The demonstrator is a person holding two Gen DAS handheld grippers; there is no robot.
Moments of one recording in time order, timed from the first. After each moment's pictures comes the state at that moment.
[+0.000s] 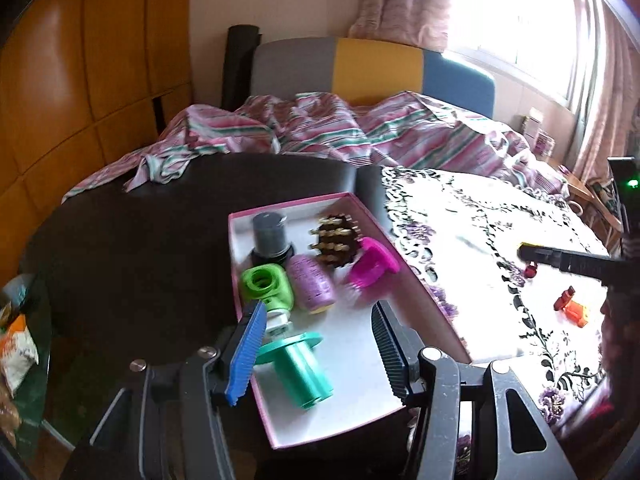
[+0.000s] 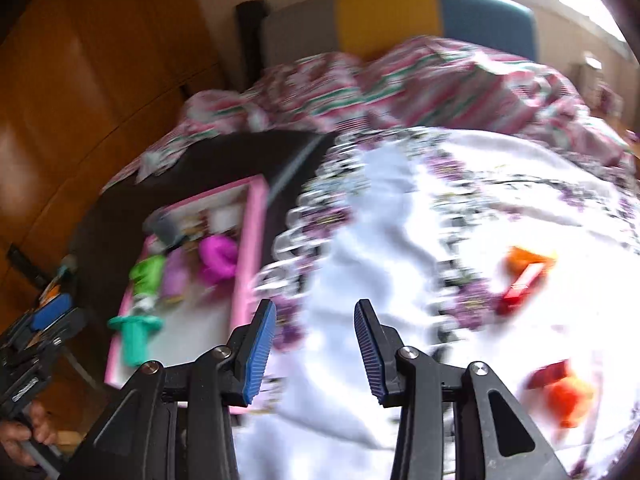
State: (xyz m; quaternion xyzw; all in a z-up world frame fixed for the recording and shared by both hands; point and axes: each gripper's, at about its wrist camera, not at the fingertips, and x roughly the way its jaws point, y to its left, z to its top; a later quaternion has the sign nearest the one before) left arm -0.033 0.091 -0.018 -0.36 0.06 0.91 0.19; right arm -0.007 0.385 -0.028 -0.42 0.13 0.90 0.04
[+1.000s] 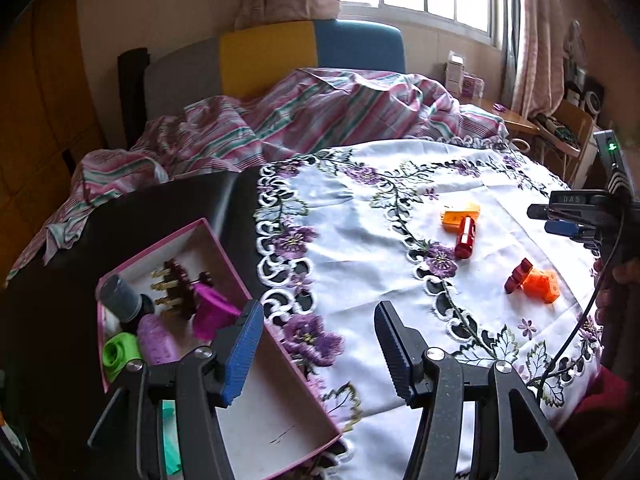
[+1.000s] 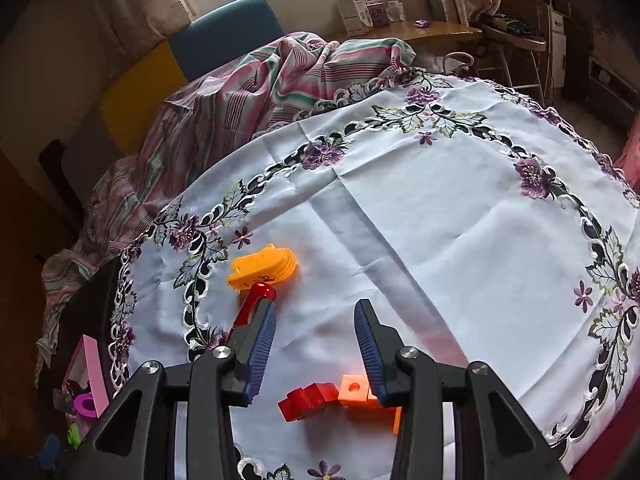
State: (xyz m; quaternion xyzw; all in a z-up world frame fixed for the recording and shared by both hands) left arm -0.032 0.246 -0.028 -0.35 0.15 0.87 0.30; right arm 0.070 0.558 -0.057 -0.35 0.34 0.82 0.30
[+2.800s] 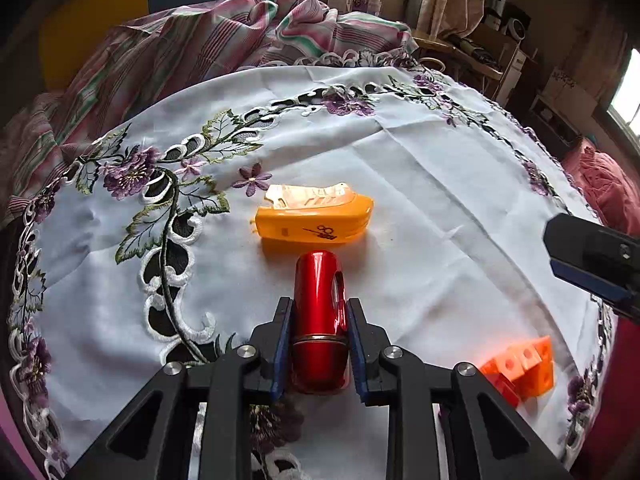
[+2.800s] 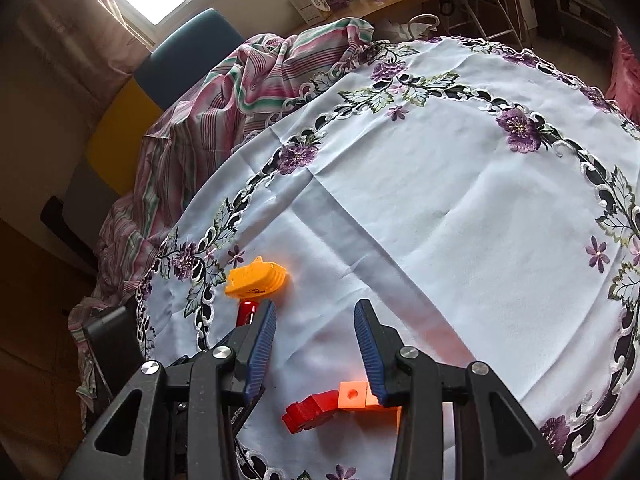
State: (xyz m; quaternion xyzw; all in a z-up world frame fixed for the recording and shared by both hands) left arm -0.071 0.489 -0.118 -0.44 0.21 0.74 0.47; right arm 0.088 0.586 -0.069 -0.32 0.43 0.79 0.30
